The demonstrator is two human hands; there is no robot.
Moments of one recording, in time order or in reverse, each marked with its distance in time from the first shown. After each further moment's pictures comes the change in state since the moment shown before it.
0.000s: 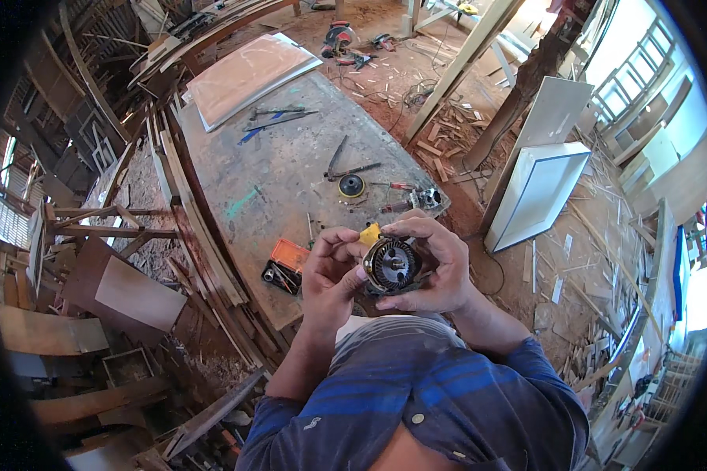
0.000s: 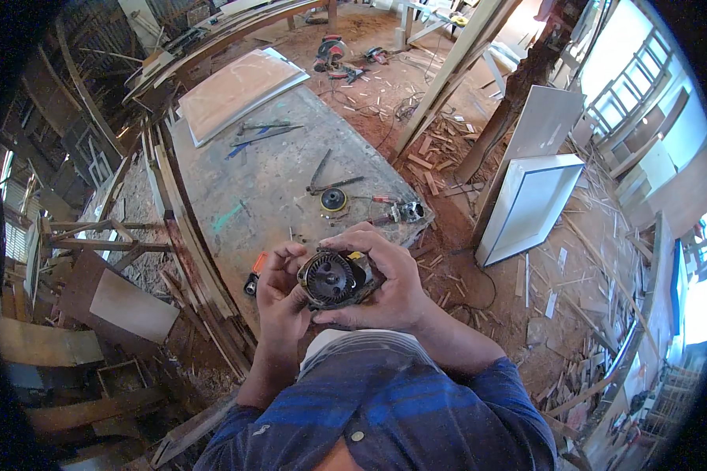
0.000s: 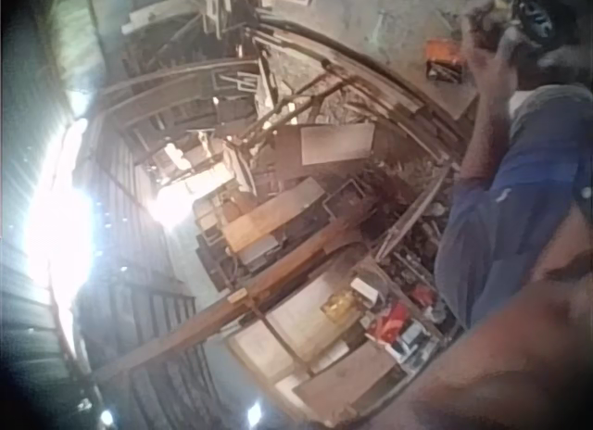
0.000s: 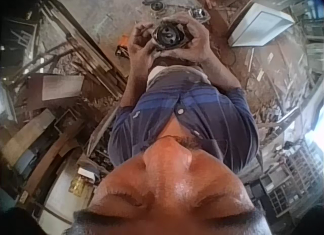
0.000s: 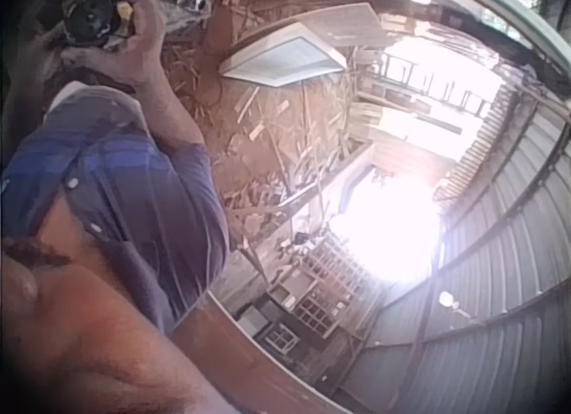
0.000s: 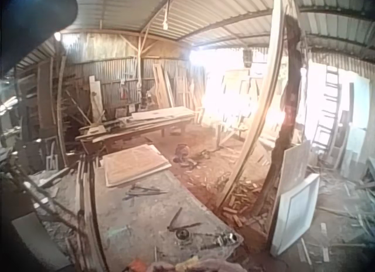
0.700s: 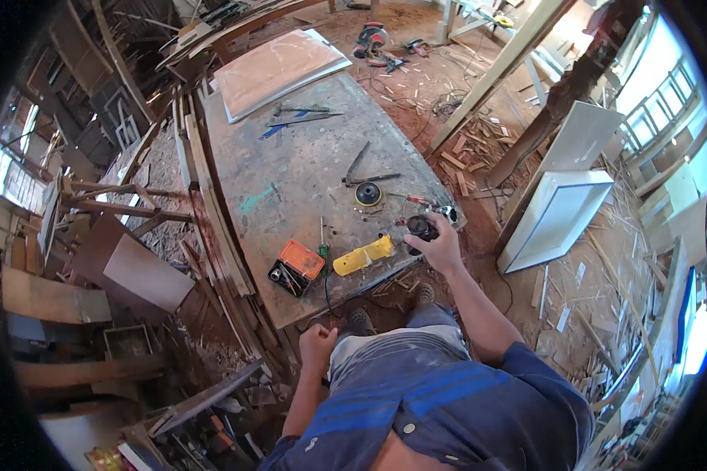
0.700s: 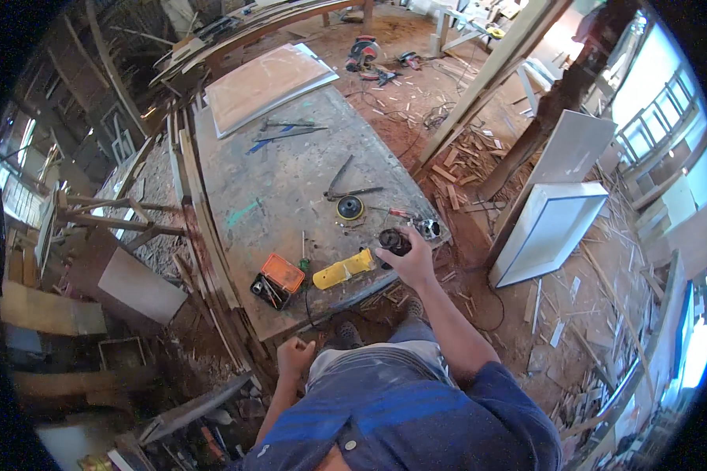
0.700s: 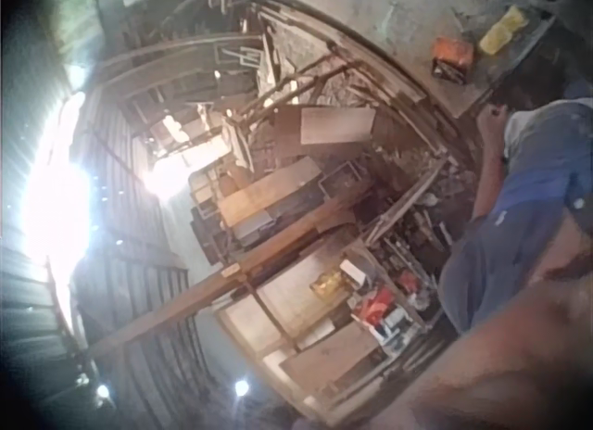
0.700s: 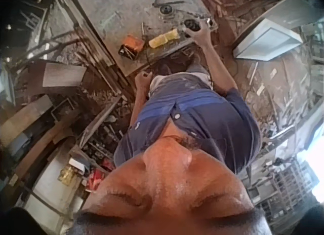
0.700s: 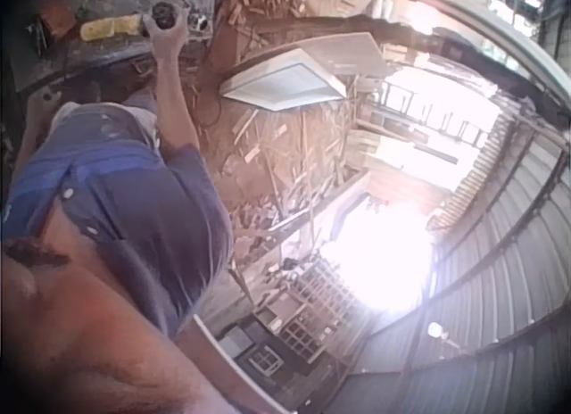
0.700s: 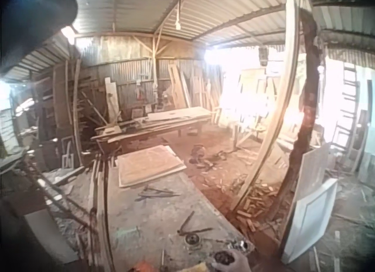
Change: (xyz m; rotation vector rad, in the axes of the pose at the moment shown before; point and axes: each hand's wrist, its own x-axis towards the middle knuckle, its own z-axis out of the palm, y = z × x) left_hand -0.183 -0.131 -0.178 1.412 0.618 -0.388; right_hand -0.072 0.217 -0.053 -0.282 0.231 0.632
